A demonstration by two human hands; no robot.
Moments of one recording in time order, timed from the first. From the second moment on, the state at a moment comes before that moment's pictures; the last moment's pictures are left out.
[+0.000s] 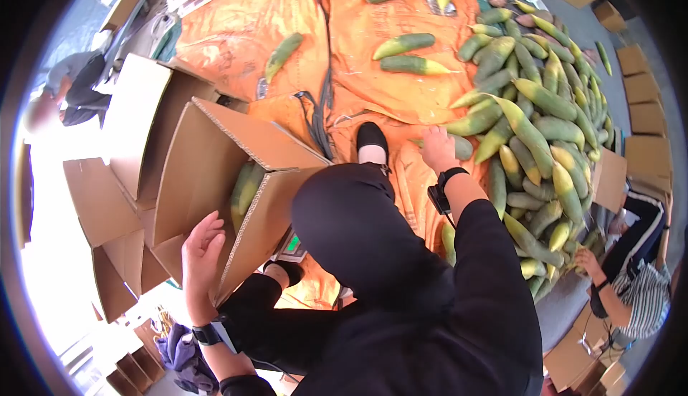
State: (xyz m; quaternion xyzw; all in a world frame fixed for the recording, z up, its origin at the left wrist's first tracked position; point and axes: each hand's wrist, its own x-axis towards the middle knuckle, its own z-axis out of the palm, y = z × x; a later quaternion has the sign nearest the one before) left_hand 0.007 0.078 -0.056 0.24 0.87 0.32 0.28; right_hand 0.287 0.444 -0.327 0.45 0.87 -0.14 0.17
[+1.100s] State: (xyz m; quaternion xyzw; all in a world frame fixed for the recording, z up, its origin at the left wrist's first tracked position) left_hand -0.004 0.055 -0.037 0.29 0.87 0.34 0.21; right_hand 0.294 0.445 -0.169 0.50 0.57 -0.59 -0.27
